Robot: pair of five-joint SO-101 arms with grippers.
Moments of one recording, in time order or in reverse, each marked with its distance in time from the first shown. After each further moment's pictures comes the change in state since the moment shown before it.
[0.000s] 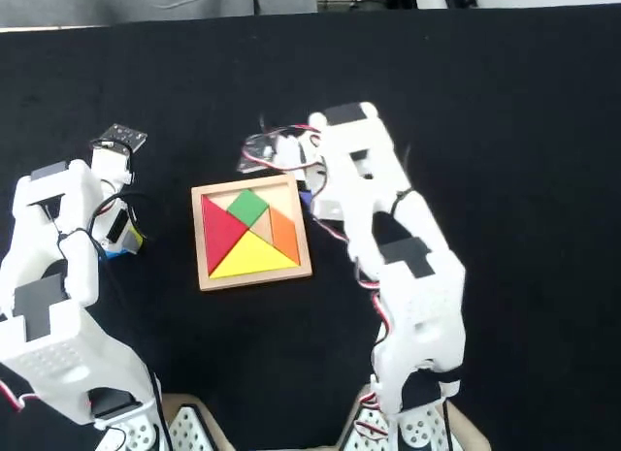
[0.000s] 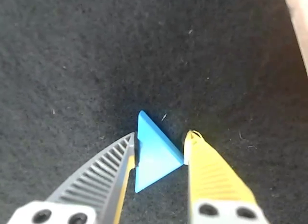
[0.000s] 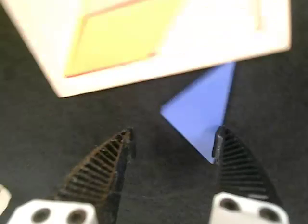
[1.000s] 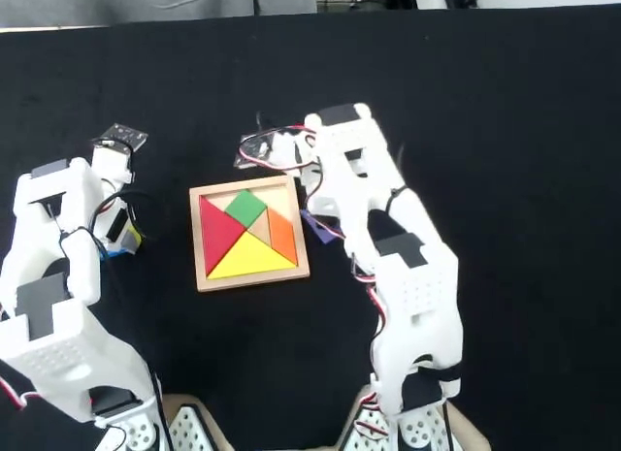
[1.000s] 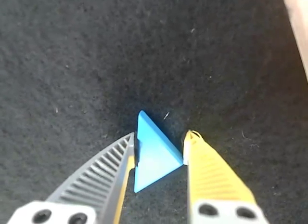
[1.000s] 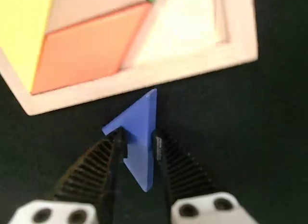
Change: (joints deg) left arm 0.5 -1.8 -0.3 1.3 0.0; right arm 2.2 5.4 -2.1 -6.2 -1.4
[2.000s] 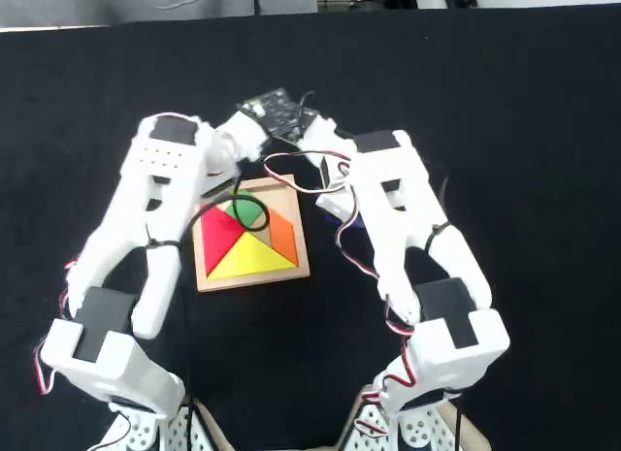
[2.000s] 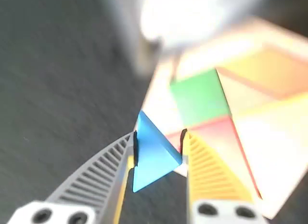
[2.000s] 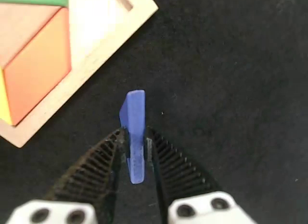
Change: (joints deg) left arm 31.9 -7.5 -13.7 4.2 -8.8; right arm 3.3 -27.3 30.6 -20.6 -22.5
